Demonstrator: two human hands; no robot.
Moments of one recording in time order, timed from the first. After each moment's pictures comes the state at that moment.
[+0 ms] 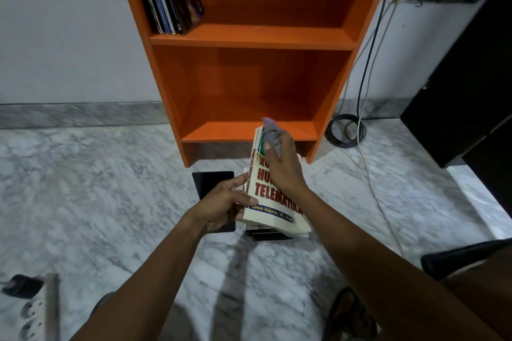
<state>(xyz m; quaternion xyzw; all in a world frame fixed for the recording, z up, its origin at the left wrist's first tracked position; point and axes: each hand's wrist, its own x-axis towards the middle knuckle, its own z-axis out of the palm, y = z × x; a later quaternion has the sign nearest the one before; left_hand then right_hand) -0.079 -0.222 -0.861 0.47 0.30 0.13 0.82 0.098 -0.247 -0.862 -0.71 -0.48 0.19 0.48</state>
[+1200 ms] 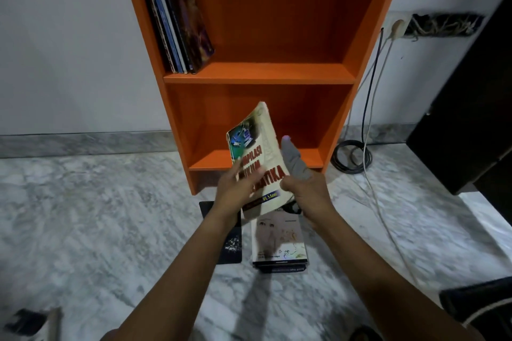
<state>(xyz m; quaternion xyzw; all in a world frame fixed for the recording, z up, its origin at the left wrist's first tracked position) -0.044 -0.196 -0.805 0.53 0.40 0.32 0.67 0.115 -0.270 -0.824 -0.62 -0.33 0.37 0.60</state>
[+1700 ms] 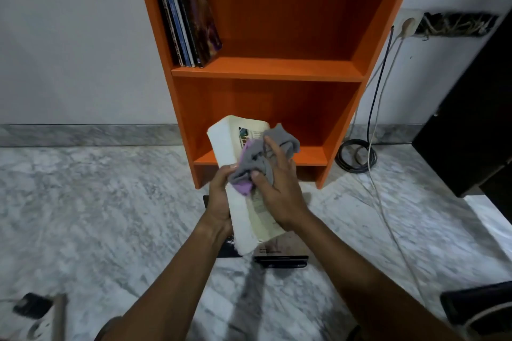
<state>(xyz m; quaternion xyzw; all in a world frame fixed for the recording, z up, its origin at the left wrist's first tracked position) -0.058 -0.210 -0.806 0.28 0.18 0.43 0.84 0.058 -0.260 -0.805 -0.64 -0.58 0.18 0.48</state>
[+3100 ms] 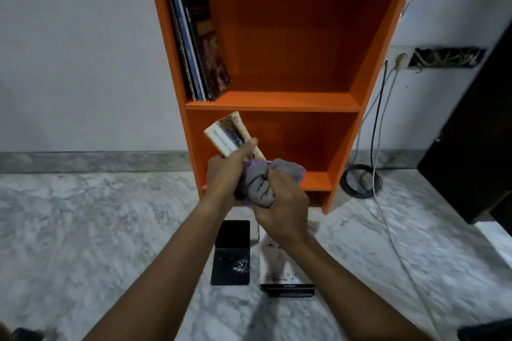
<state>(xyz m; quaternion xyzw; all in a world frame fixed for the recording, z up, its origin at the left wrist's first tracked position) -0.053 -0.181 -0.713 0.43 0.49 0.41 0.63 0.047 -0.250 -0.793 -0.60 -0.60 -0.12 0.52</state>
